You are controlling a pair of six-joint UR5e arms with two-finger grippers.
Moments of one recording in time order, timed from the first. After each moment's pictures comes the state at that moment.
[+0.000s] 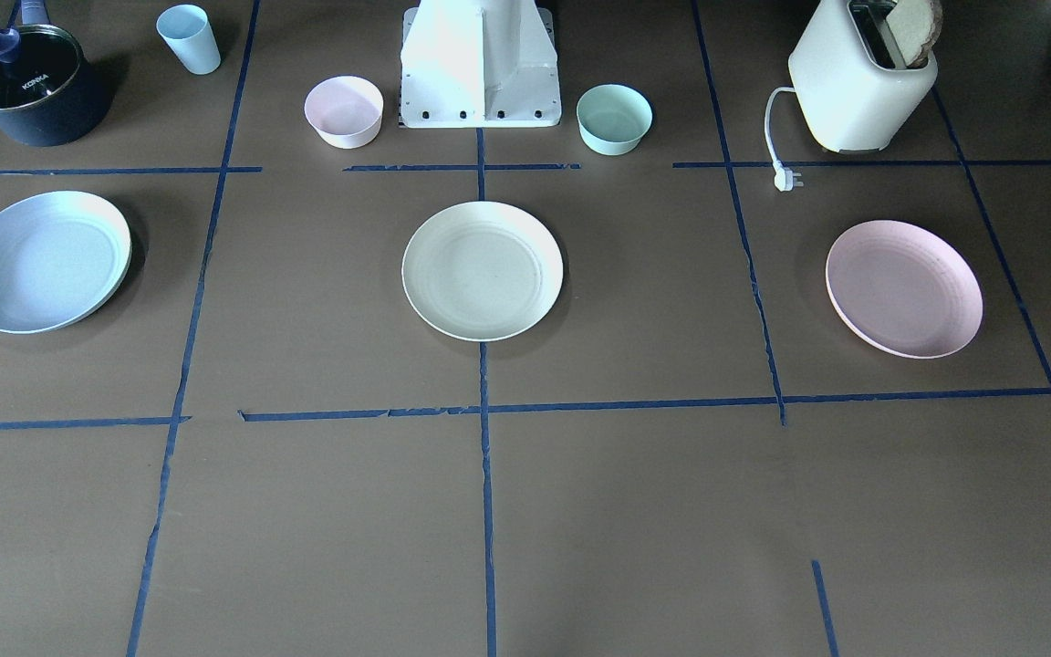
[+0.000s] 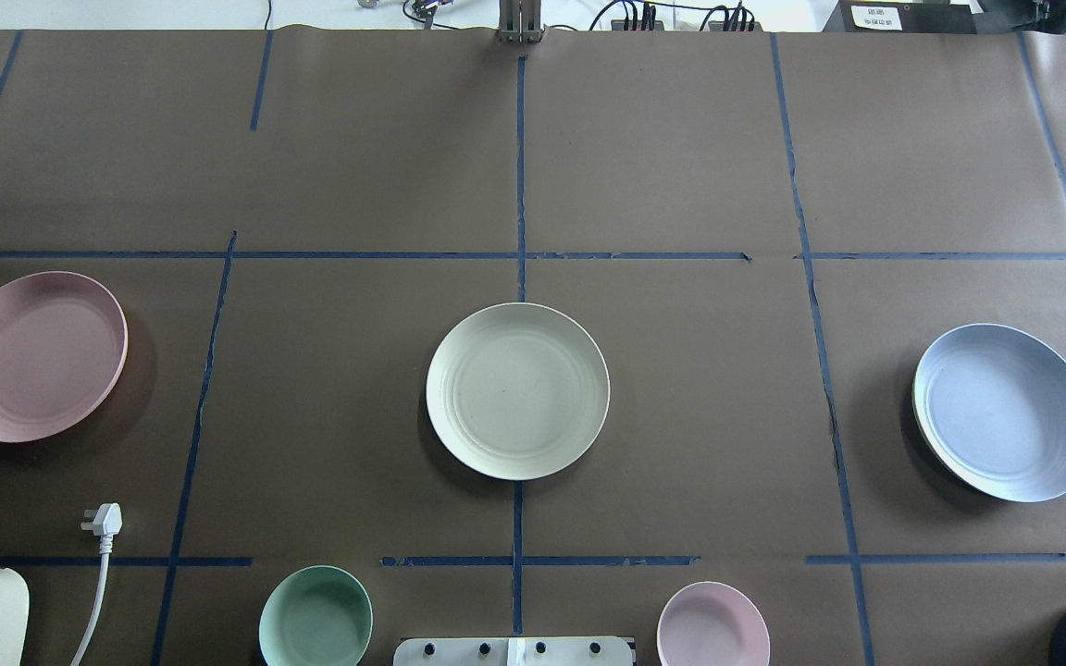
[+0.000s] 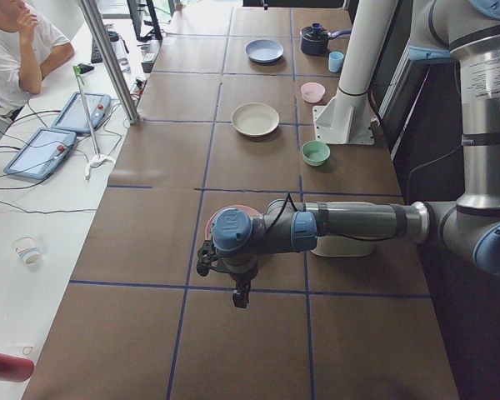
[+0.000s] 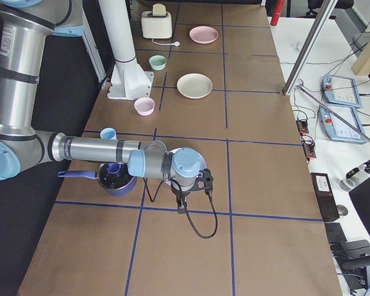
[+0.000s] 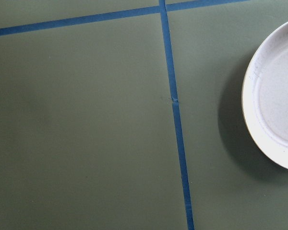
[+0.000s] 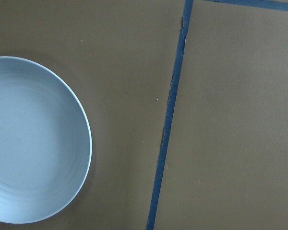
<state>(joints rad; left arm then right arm) -1.58 -1.41 -1.74 -1.45 -2.37 0.24 1.52 -1.82 1.78 -1.60 2.41 -0.17</state>
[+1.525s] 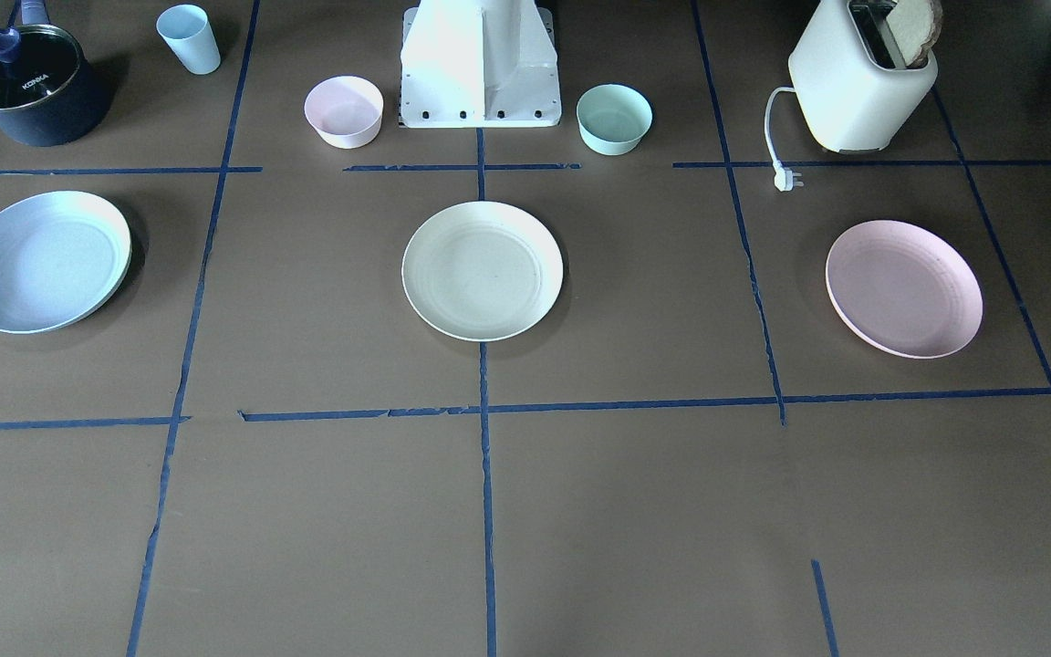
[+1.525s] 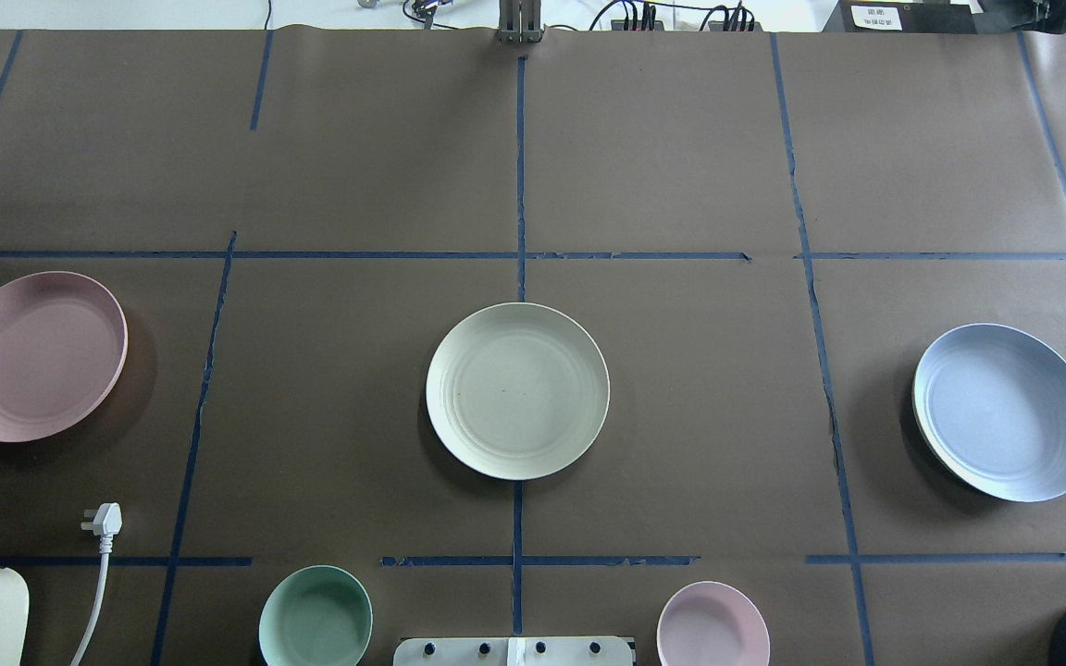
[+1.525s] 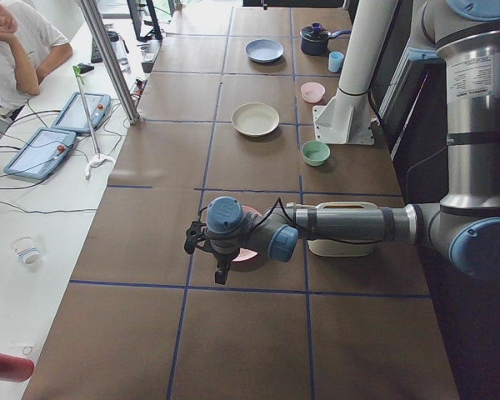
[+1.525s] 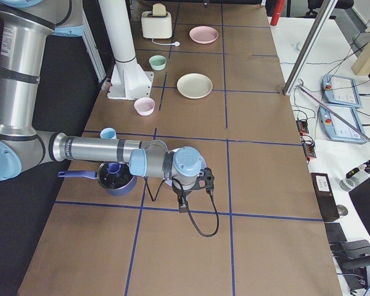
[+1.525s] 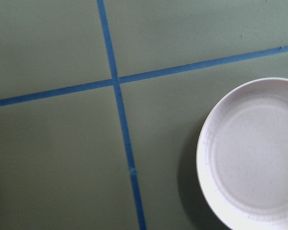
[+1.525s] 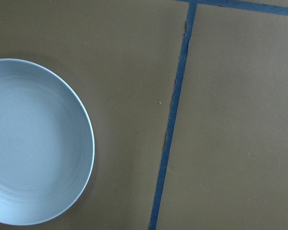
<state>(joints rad) -1.37 -1.44 -1.57 -2.07 -2.37 -0.28 1.52 -1.81 1.78 -1.60 2.41 -0.17</state>
